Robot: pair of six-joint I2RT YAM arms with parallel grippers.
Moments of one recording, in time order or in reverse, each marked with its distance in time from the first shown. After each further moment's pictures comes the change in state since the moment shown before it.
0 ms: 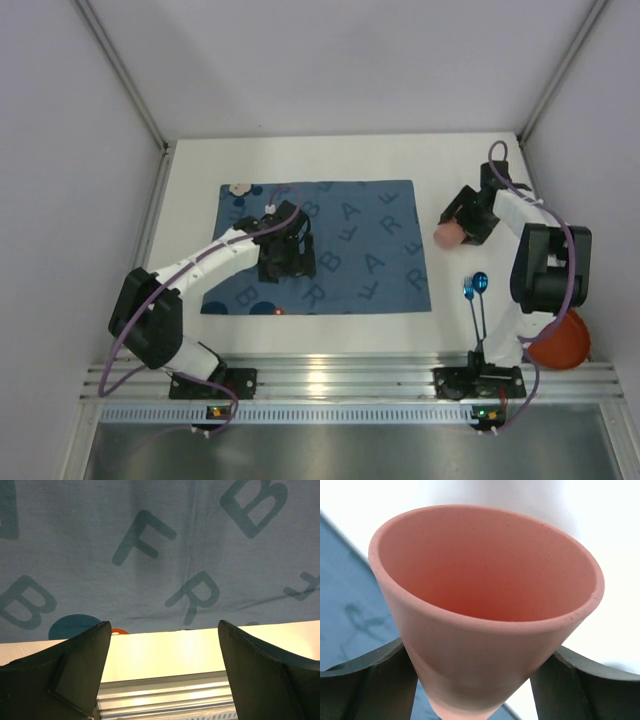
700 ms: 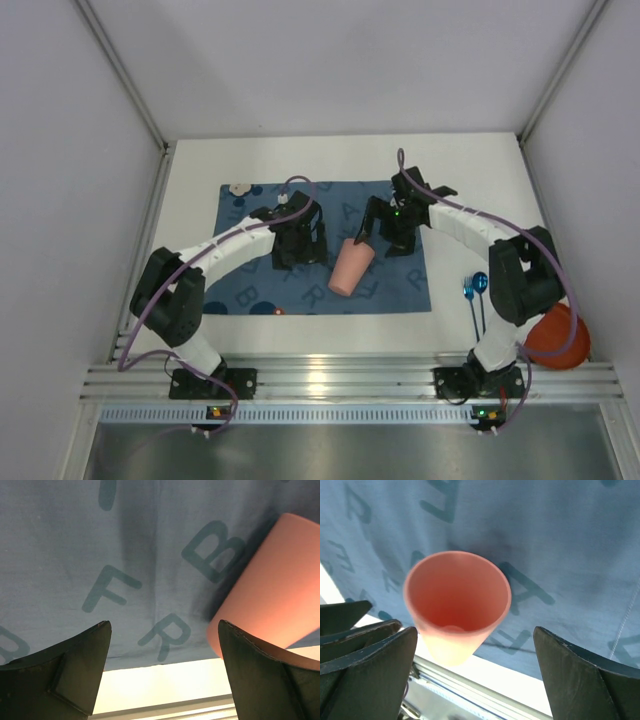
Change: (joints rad) left arm 0.000 0.154 0.089 0.116 0.002 -0.006; right arm 0.534 -0.039 0.013 0.000 -0.232 0.078
